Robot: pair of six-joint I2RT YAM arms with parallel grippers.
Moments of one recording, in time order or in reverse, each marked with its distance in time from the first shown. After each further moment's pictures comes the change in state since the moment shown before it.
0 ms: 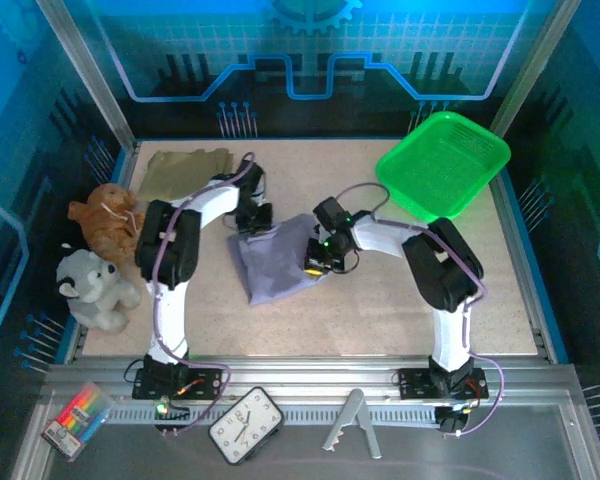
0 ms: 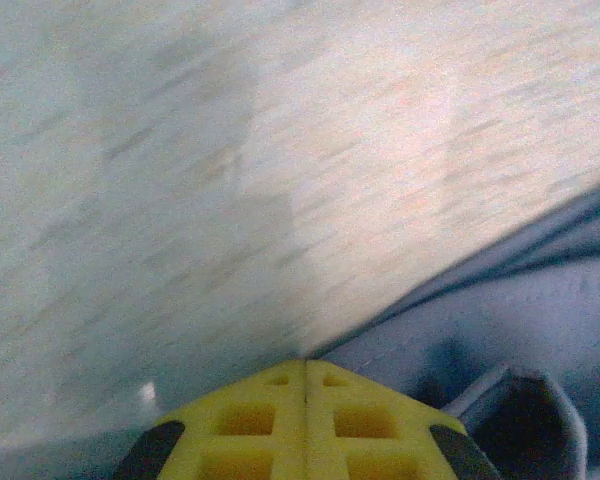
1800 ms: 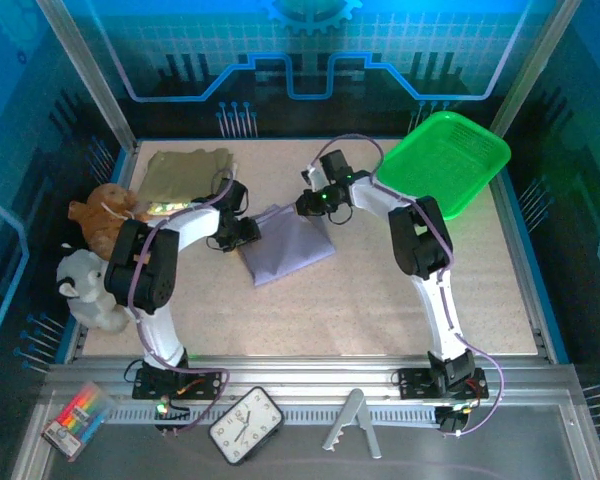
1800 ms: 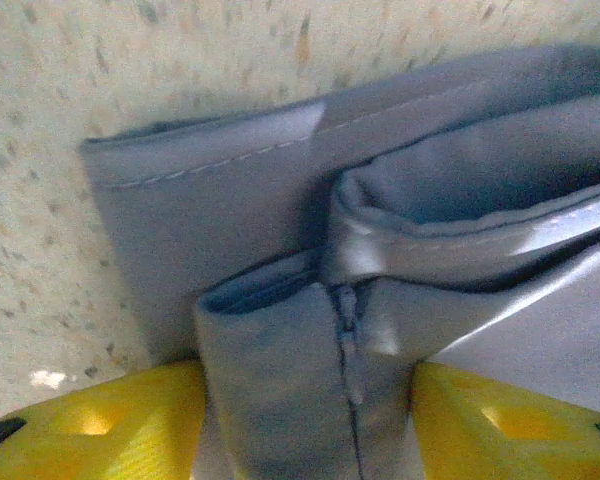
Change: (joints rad) left arm 0.060 -0.298 -0.423 0.180 -0.159 -0.200; right arm -0.183 0.422 0.633 0.000 -0.111 -0.558
